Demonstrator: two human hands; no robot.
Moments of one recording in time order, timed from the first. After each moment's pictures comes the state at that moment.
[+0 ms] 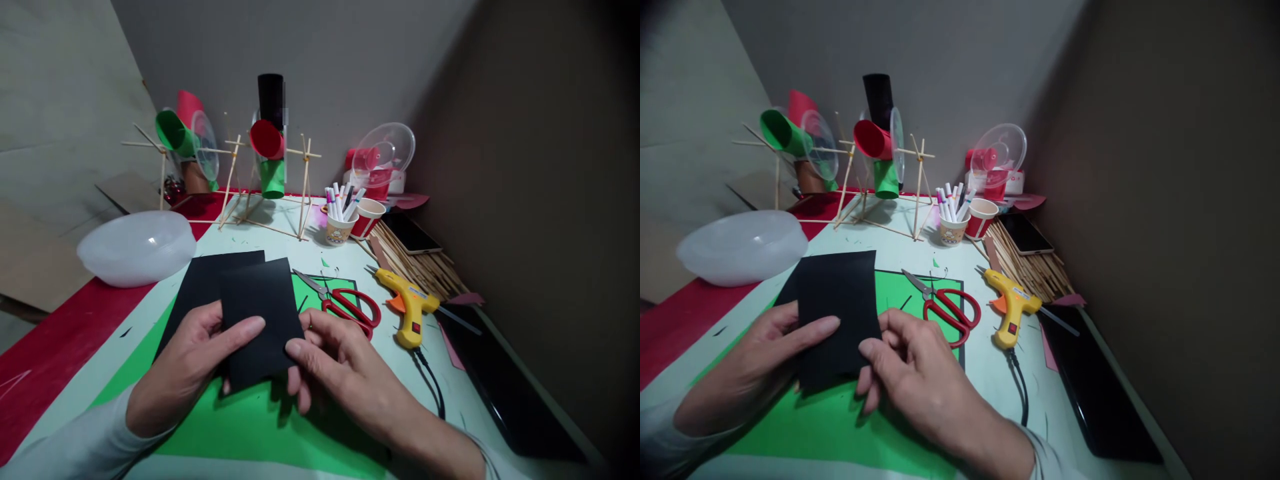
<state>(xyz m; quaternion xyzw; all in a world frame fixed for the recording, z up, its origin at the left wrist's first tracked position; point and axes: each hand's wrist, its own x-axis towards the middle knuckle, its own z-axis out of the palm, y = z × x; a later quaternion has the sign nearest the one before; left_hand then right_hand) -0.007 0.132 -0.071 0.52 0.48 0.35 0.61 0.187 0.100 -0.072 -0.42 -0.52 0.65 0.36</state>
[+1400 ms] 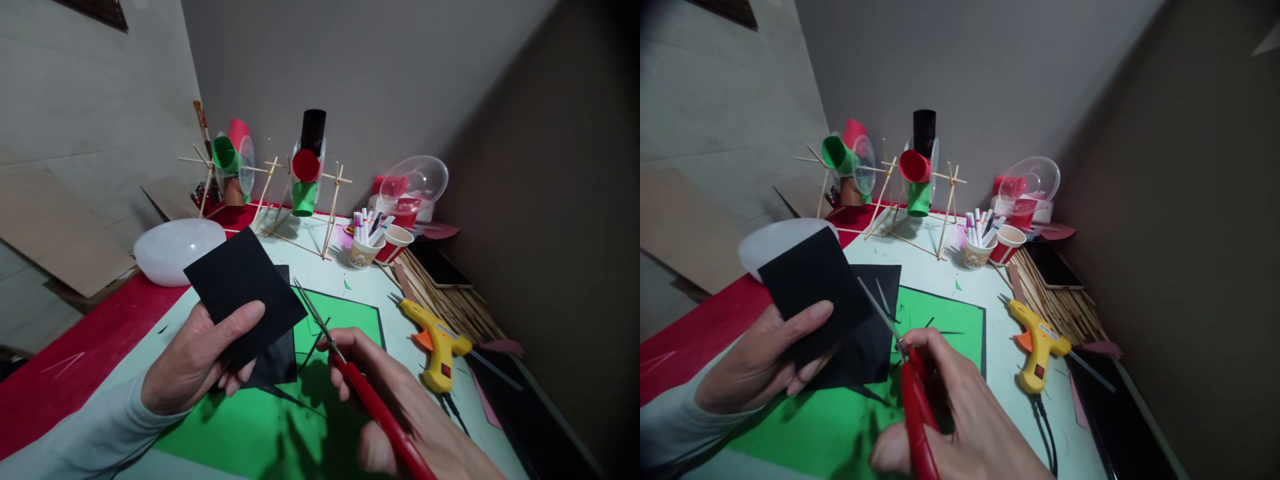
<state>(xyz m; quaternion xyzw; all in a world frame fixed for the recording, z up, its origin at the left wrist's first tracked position) -0.015 0.132 -0.045 0.45 0.49 0.43 0.62 0.215 0.084 -0.036 -0.48 -0.67 0.46 0.32</state>
